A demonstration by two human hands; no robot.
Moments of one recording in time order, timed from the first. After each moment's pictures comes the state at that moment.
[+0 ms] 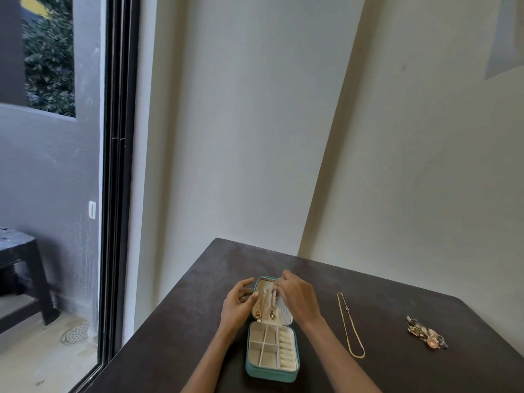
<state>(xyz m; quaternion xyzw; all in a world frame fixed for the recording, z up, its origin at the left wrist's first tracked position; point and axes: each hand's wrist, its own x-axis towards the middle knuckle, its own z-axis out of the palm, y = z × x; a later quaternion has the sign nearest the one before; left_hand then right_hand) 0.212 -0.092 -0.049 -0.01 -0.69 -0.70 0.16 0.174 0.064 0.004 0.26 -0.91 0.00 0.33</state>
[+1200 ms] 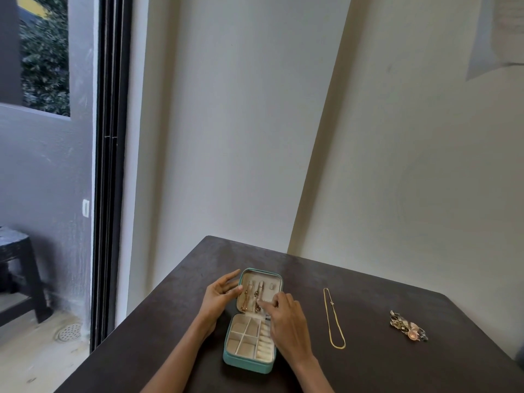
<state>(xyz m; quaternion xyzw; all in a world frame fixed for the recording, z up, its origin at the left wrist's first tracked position) 0.221 -0.098 -0.040 -0.06 -0.59 -0.80 0.11 0.244 0.092 -0.030 0.26 -0.89 0.07 0.37</state>
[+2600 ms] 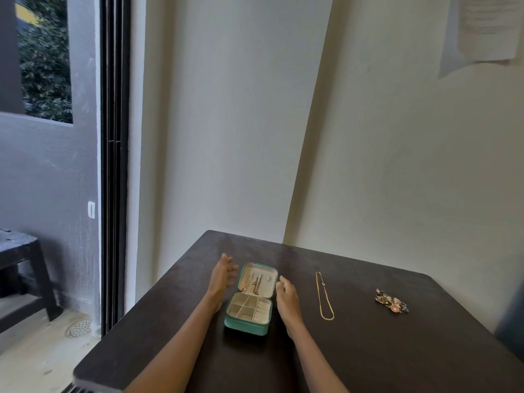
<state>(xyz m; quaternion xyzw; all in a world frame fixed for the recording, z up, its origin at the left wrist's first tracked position) 0.257 -0.078 0.002 0.08 -0.64 -0.76 0.10 0.265 0.089 -0.013 0.00 -0.84 0.54 0.06</state>
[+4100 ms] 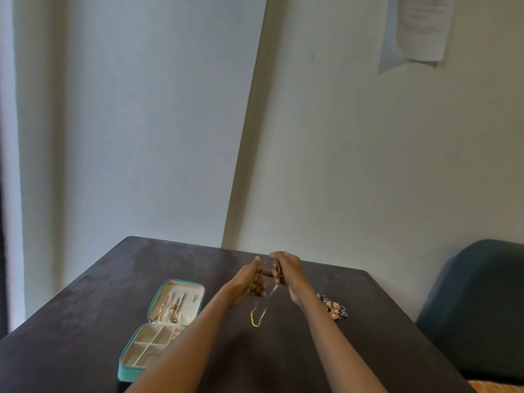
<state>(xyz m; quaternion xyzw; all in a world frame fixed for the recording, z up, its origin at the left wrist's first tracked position) 0.173 0.106 0.045 -0.09 -0.69 -0.70 -0.16 0.190 0.230 0.078 0.00 -0.76 0.65 0.07</state>
